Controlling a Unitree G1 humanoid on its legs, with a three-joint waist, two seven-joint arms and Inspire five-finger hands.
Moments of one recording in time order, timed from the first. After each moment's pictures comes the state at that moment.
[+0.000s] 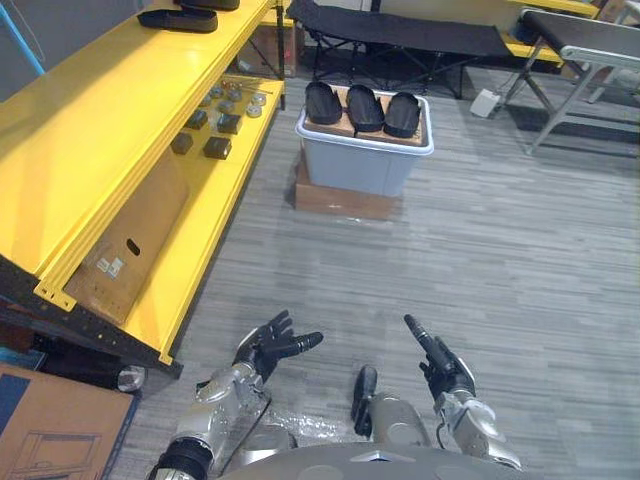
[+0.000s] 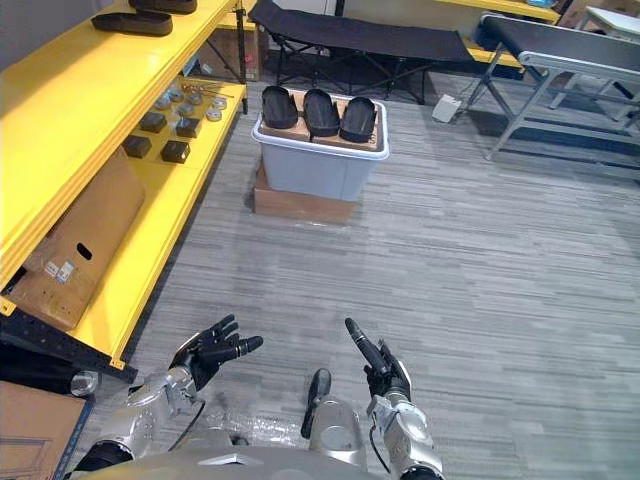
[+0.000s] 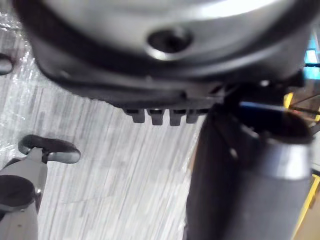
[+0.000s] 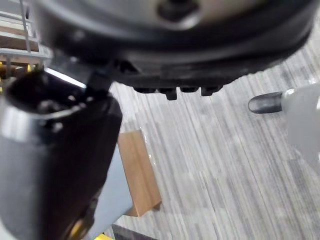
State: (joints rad) left arm 0.05 0.18 -0.14 0.56 -0.43 0.11 -0.21; right arm 0.09 -0.11 -0.14 0.74 0.40 -0.08 0.11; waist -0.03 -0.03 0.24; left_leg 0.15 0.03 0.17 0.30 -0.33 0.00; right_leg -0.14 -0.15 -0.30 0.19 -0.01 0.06
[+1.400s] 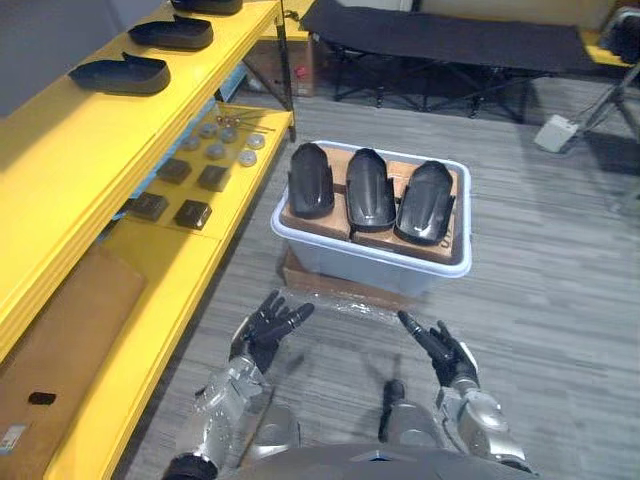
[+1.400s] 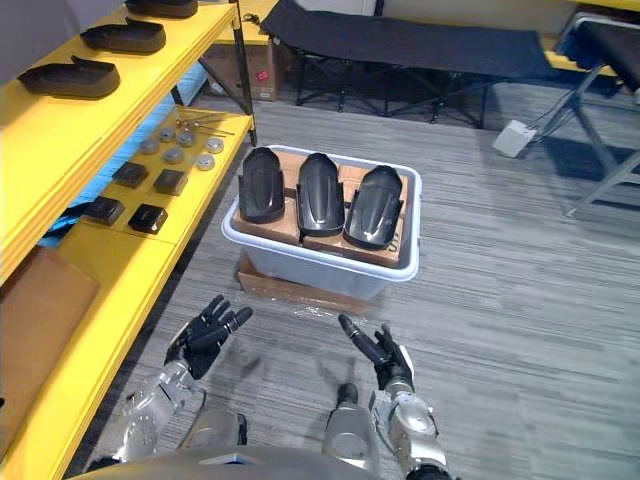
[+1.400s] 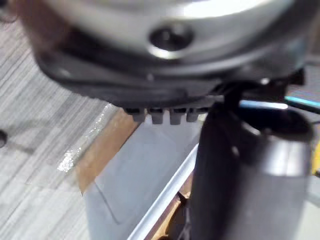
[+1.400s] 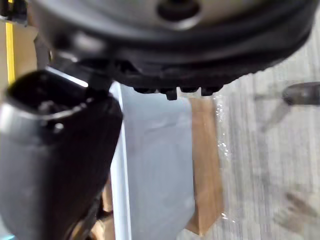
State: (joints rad) left arm 0.18 0.11 -0.08 0.41 -0.67 0.06 -0.17; right arm 0.08 -0.18 -0.02 0.68 0.32 -0.14 0.02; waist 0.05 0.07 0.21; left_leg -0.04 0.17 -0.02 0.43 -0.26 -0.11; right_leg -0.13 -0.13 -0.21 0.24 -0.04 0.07
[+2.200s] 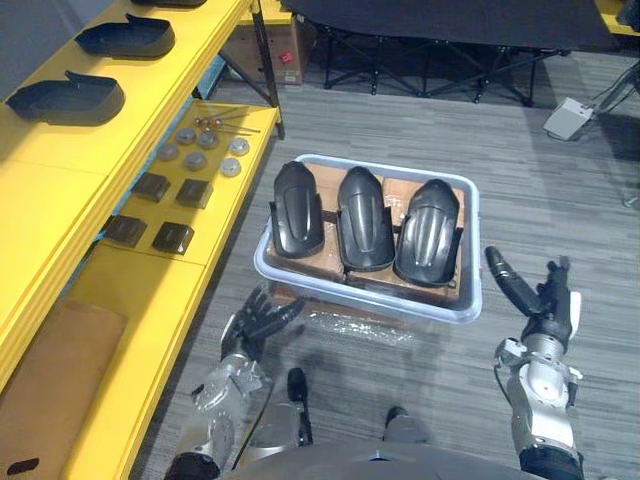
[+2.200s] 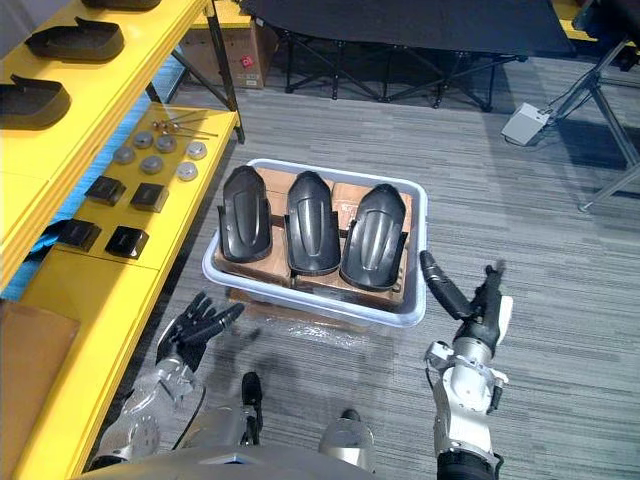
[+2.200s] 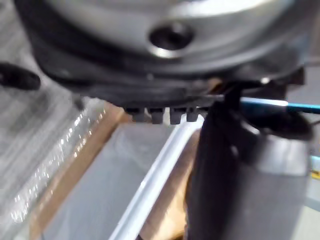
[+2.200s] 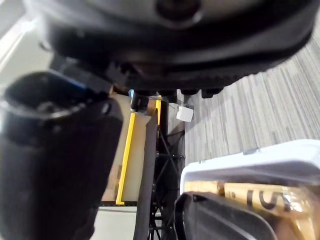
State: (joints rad) left arm 0.19 0.12 -0.05 0.38 -0.49 0.00 0.06; right arm 0.11 -0.19 -0.36 0.28 0.13 -0.24 -0.28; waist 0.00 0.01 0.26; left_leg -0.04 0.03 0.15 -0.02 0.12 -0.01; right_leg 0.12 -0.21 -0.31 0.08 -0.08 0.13
